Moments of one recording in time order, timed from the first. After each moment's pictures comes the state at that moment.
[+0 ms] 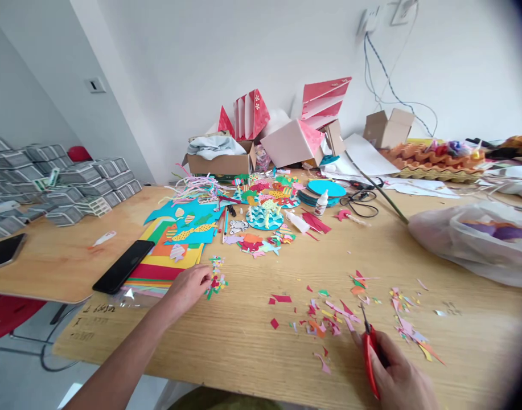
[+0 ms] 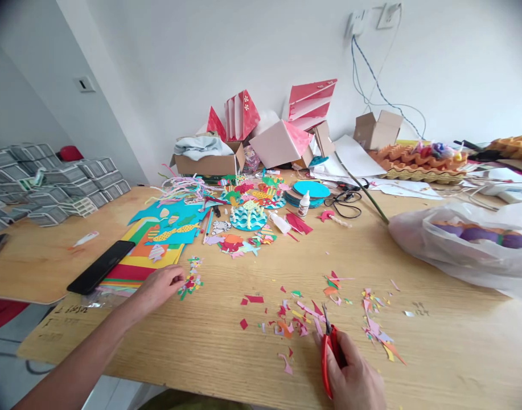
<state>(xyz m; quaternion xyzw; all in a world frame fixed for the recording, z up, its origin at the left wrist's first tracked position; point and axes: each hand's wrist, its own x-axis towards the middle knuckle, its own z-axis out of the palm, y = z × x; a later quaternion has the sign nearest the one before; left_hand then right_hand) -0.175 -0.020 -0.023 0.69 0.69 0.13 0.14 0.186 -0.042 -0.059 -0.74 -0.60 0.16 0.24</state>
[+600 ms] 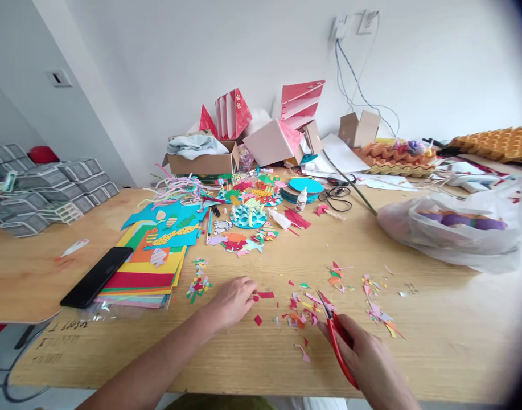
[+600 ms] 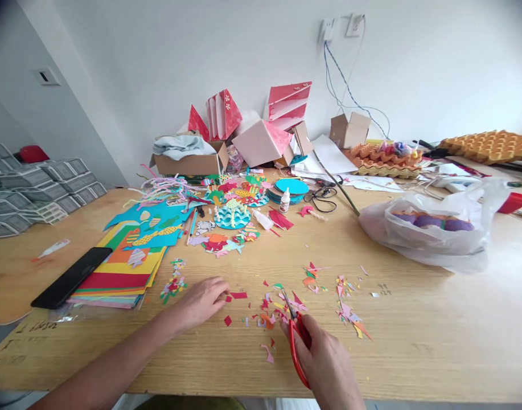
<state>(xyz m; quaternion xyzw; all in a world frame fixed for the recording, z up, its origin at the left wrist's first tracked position) -0.063 -0.002 -0.032 0.81 0.54 0.09 0.20 0.188 -0.035 -0.048 -0.67 -0.70 0.19 0.15</state>
